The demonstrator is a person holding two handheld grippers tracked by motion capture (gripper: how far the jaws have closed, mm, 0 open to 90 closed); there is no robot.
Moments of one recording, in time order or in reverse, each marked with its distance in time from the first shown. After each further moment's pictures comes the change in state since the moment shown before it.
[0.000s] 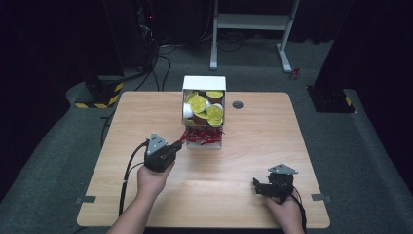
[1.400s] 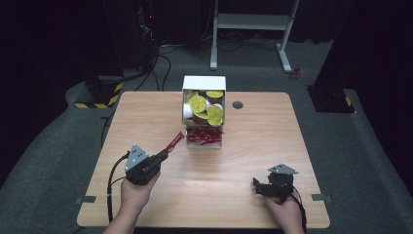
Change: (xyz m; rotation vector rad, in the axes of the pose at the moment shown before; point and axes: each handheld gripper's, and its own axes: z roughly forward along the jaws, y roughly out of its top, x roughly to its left) left arm 0.012 -0.020 -0.052 -0.055 -0.002 -0.014; right arm 0.000 0.000 0.000 0.001 -0.001 0.002
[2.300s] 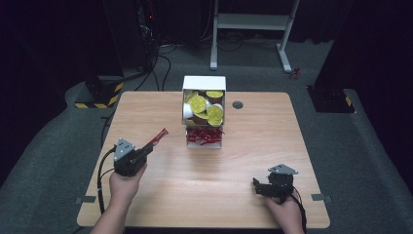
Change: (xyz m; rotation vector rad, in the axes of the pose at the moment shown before) left arm 0.051 -0.006 0.006 0.037 0.119 -0.043; right arm 0.000 0.000 0.000 0.001 0.000 0.003
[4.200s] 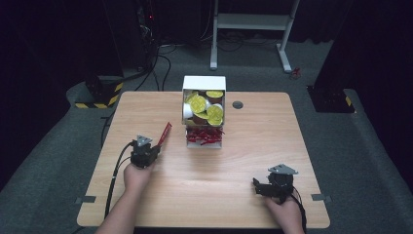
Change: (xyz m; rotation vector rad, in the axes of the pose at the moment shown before) left arm 0.019 -0.035 0.088 0.277 0.100 -0.019; right arm 0.000 0.000 0.000 0.000 0.000 0.000
